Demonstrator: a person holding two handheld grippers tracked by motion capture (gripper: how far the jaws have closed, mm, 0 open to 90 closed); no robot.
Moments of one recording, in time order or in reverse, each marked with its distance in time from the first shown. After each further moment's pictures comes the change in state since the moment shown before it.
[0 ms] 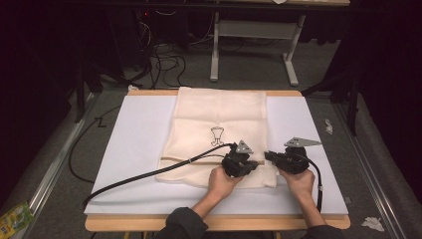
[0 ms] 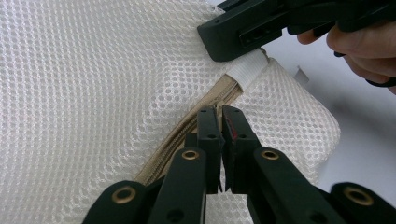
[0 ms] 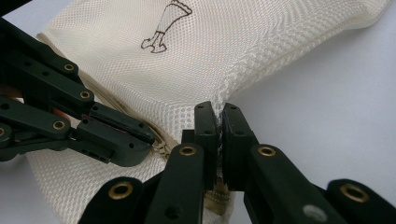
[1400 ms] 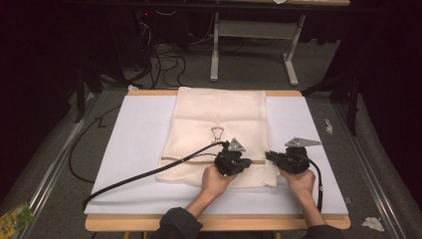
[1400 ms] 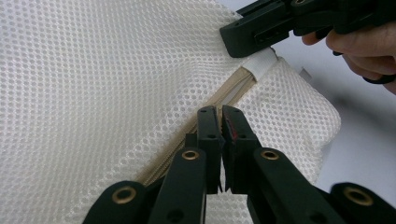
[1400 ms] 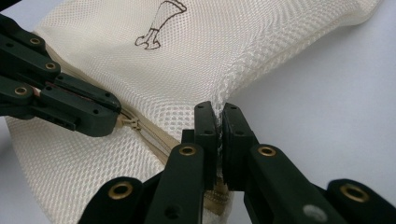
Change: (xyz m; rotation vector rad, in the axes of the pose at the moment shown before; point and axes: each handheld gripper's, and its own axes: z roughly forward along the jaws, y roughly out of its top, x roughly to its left) left arm 0.011 -0.005 -0.020 -0.024 0.014 -0.017; right arm -0.004 -0.002 0.001 0.003 -0.011 0.003
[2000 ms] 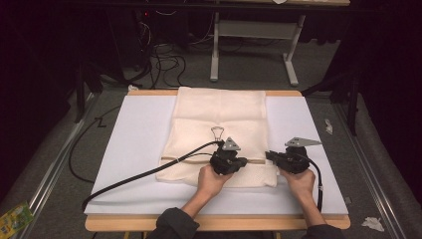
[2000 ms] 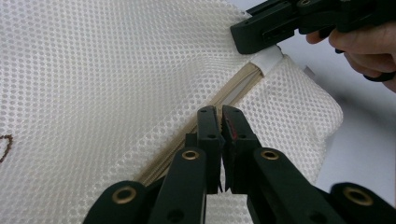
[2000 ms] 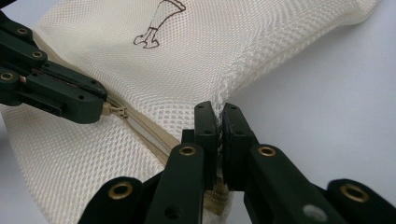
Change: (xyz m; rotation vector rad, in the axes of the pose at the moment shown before) left arm 0.006 -0.004 -0.010 -0.008 0.006 -0.015; right arm 0.000 0.001 0.000 0.005 -0.003 -0.002
